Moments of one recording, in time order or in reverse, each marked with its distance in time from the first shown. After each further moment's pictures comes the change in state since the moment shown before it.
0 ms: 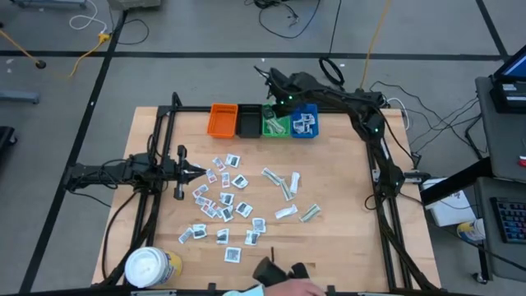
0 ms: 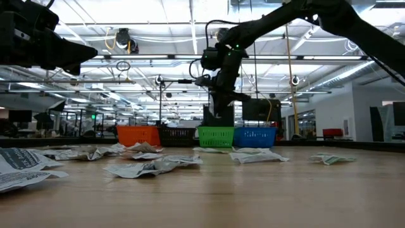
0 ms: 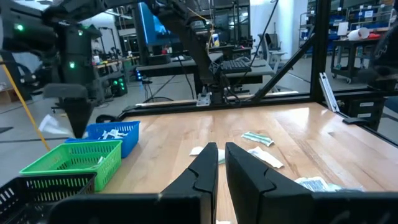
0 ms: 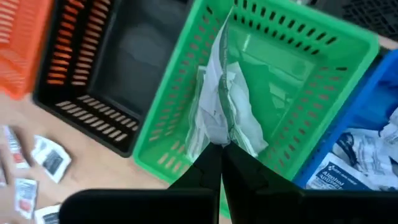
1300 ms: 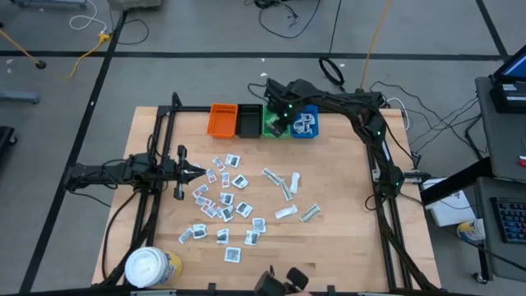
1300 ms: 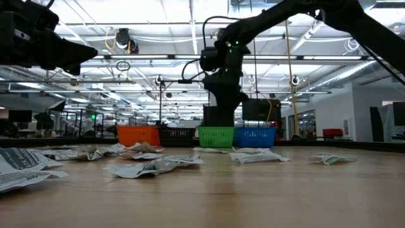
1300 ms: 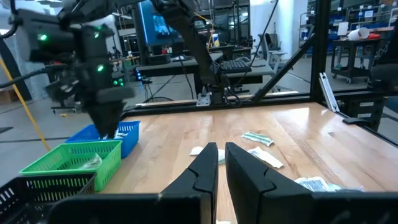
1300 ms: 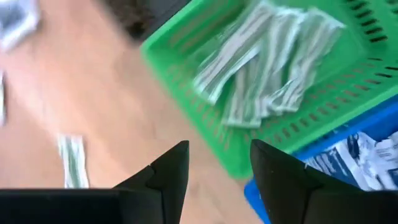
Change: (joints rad) left arm 0.000 0.000 0.000 0.000 0.000 0.000; right arm 0.053 -0.041 -0.079 -0.096 -0.001 -0.455
